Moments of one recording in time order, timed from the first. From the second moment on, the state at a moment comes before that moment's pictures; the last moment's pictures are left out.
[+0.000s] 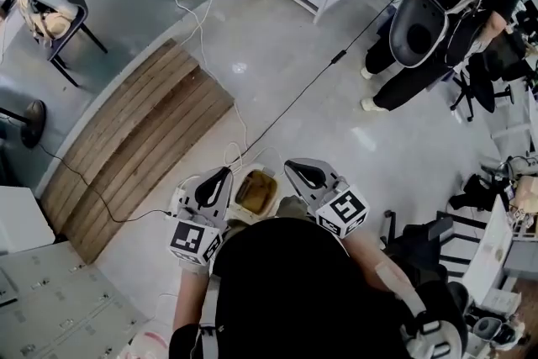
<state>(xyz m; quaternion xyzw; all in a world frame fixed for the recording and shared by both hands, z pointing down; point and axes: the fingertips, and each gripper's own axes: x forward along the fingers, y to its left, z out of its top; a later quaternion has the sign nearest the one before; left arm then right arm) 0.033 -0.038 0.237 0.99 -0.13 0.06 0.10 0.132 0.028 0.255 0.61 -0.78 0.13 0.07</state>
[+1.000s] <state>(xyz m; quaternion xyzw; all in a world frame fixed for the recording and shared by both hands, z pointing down) 0.024 -0.022 0.242 0.98 -0.14 0.07 0.10 0.117 0.033 0.266 0.58 -0.80 0.16 0.07</state>
